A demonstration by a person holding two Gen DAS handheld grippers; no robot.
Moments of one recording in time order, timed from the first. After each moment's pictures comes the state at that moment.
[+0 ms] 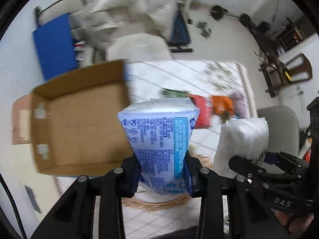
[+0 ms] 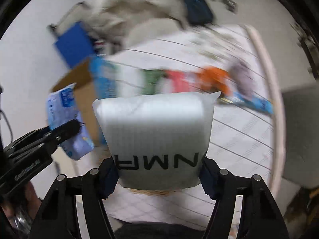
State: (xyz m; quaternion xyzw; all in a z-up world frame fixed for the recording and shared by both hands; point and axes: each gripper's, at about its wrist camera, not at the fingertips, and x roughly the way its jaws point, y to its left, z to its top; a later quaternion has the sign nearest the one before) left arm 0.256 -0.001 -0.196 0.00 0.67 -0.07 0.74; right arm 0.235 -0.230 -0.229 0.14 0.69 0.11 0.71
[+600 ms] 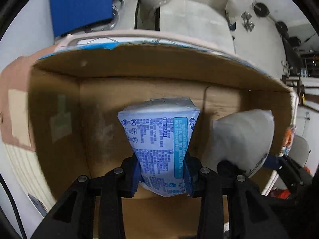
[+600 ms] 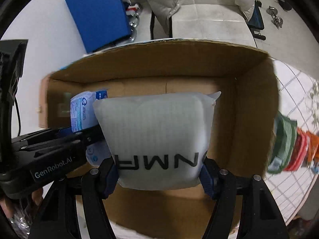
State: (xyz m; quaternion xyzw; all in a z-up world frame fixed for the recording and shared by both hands) left arm 0.363 0.214 -0.358 -0.09 0.77 -0.03 0.63; right arm 0.367 0.085 -0.356 0.04 0.74 0.13 0.66
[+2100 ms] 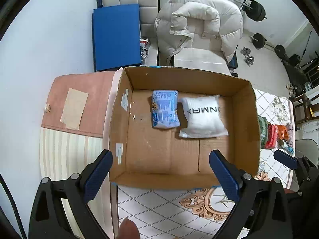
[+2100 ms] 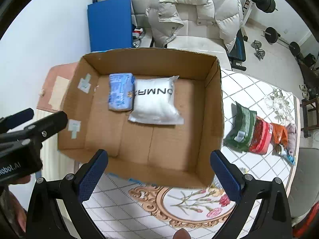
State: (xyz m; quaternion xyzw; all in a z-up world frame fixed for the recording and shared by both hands) left arm 0.235 0.217 -0.208 -0.04 0.63 0.04 0.78; right arm 0.243 0.065 -0.239 -0.02 0.65 0.12 0.75
